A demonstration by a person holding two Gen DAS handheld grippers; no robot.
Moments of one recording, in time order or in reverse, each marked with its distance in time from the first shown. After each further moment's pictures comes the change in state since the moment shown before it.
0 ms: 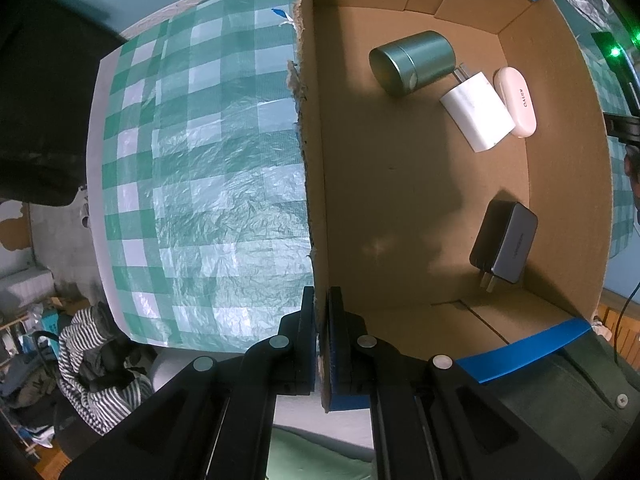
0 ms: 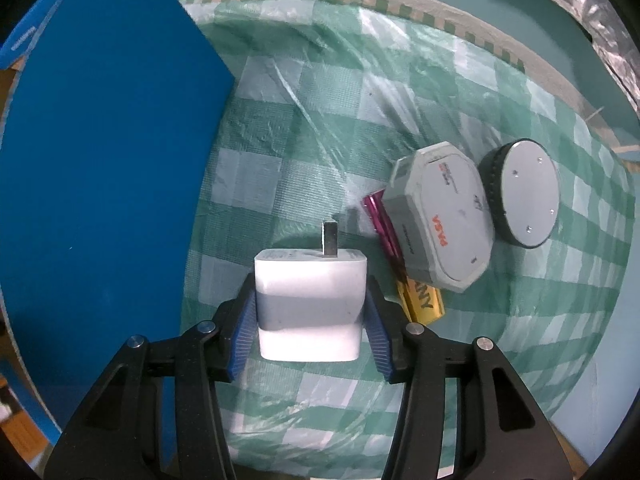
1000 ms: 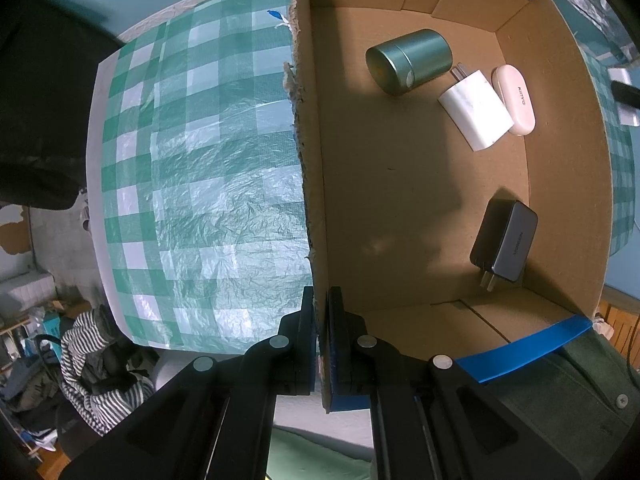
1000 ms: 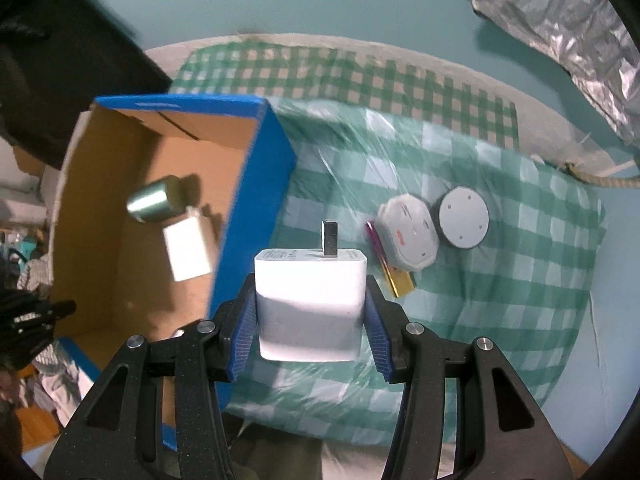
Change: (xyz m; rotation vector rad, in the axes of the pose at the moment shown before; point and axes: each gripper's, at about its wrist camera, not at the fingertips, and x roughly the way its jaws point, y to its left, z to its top) left arm 0.001 -0.003 0.002 0.010 -0.001 0.006; right arm -0.114 0.011 -0.022 -0.037 -0.168 0.078
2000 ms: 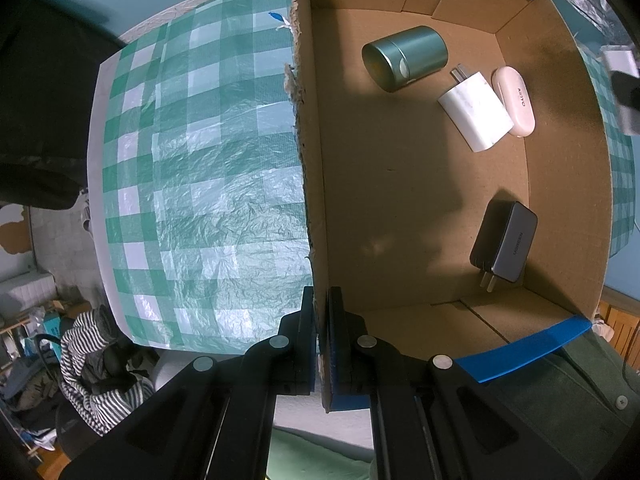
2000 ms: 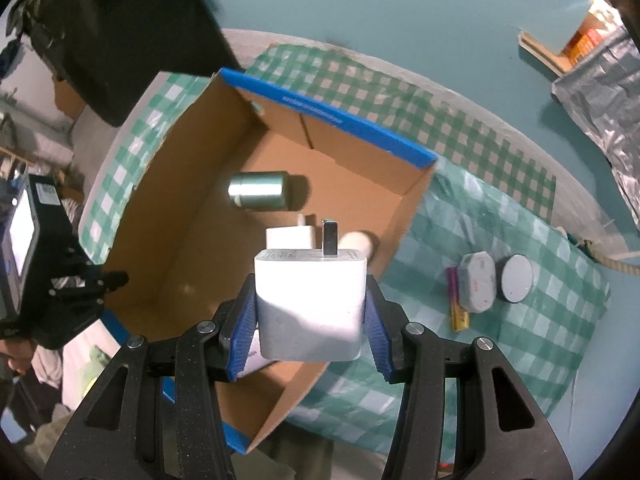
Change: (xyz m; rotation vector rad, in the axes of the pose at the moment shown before) left arm -0.001 0.001 -0.001 -0.003 -0.004 -0.002; right arm -0.015 0.101 0.003 -0.252 -0.021 0.045
